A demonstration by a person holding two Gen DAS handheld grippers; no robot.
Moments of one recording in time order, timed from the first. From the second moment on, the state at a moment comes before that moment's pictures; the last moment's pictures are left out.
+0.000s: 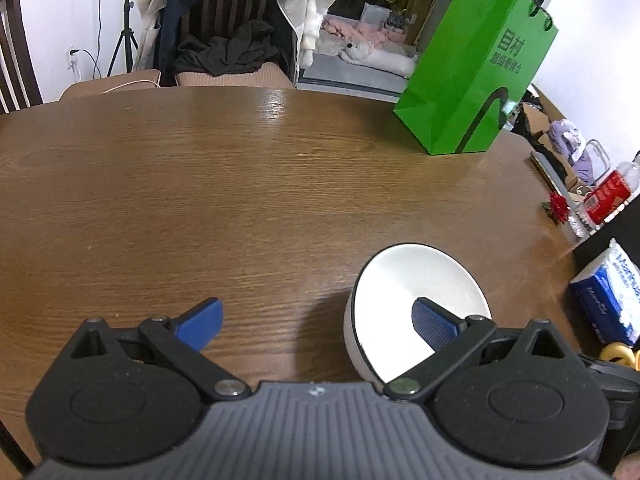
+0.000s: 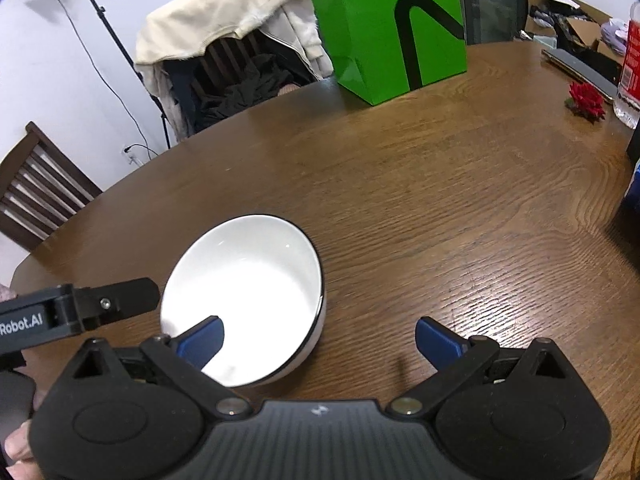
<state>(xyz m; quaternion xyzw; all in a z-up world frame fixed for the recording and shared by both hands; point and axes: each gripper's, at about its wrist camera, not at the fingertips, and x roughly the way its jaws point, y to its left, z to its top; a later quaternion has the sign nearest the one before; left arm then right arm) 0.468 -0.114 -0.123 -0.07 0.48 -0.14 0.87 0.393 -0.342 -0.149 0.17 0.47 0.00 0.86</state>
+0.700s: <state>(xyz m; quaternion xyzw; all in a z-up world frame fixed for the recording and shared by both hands) 0.498 -0.136 -0.153 -0.07 0.52 -0.15 0.84 0.419 -0.331 -0.168 0.18 0.50 0.00 0.85</state>
